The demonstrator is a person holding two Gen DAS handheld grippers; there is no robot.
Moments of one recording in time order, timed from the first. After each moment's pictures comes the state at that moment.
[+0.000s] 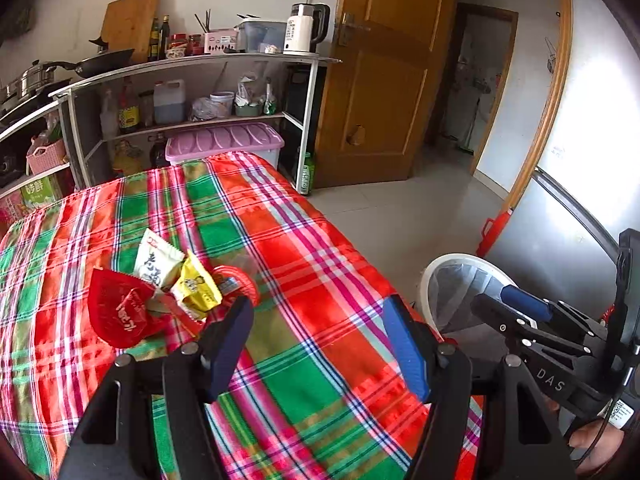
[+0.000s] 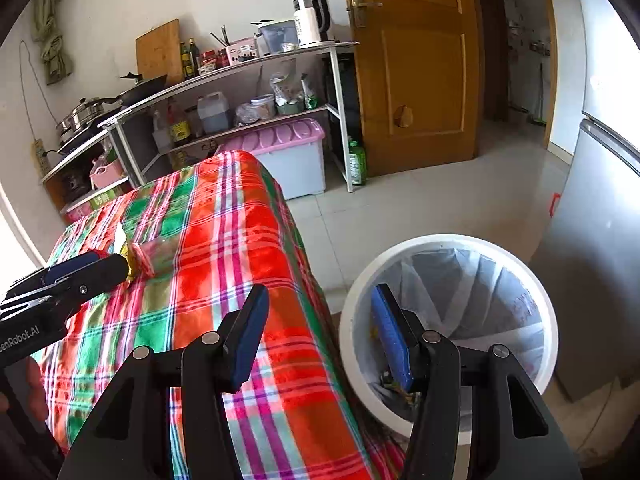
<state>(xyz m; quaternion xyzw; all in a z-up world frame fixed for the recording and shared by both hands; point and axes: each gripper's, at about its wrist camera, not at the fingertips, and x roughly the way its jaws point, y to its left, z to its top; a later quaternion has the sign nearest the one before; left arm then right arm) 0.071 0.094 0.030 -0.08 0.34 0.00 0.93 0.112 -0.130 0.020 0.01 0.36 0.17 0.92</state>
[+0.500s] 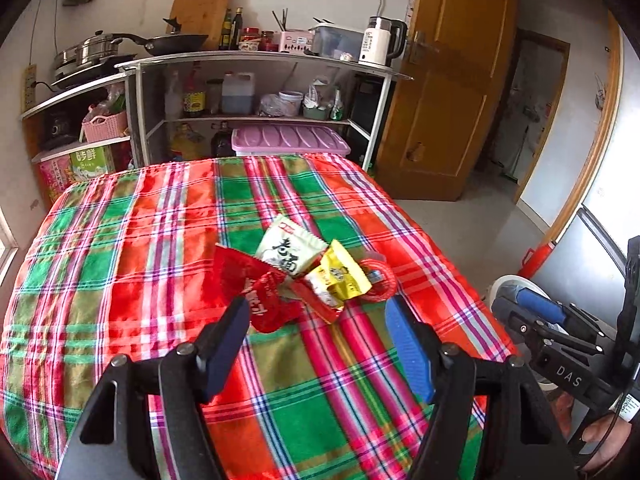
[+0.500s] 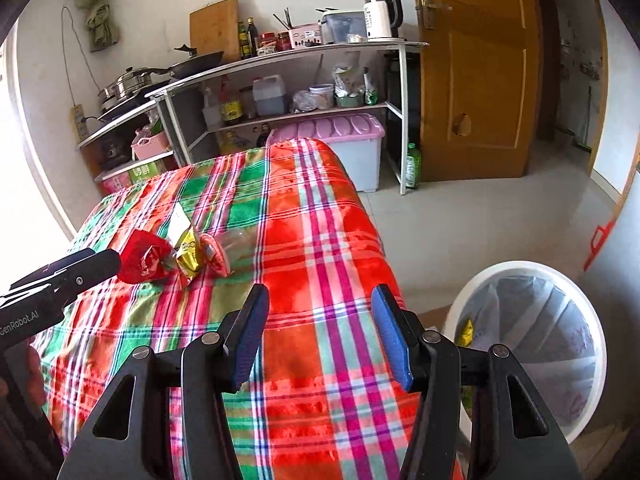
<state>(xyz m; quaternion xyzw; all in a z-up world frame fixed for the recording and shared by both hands) 0.035 0.186 0.022 -0.12 0.33 0.09 0.93 0.112 -0.043 0.019 -0.03 0.36 0.25 0.90</state>
